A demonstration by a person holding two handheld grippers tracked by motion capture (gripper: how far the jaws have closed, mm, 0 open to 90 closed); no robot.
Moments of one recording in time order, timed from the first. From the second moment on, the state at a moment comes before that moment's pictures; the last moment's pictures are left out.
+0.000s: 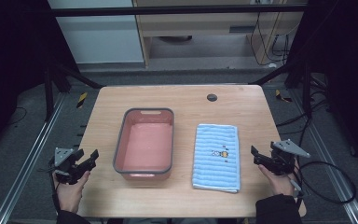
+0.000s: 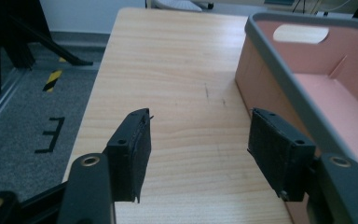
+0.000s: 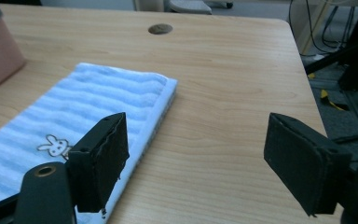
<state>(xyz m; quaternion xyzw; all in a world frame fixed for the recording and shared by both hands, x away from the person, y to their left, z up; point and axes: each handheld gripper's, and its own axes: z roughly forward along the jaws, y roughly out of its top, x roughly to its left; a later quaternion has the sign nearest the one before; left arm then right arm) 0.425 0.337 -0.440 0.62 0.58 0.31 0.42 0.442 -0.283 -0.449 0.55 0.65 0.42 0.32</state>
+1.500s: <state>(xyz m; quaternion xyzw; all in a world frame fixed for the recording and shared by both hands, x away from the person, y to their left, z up) 0.421 0.244 -0.380 0.67 0.47 0.29 0.49 0.459 -0.262 -0.412 0.50 0.67 0.47 0.28</state>
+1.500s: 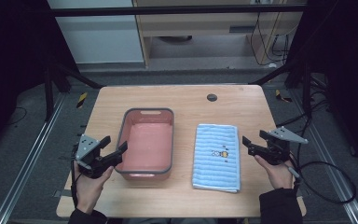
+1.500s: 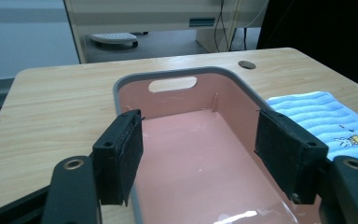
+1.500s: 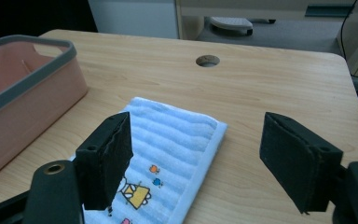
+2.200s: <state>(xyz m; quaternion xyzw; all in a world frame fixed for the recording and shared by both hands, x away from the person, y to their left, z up) 0.424 0.181 -0.383 0.71 0.43 0.27 0.49 0.467 -0.256 -0.408 0.49 0.68 0.47 0.28</state>
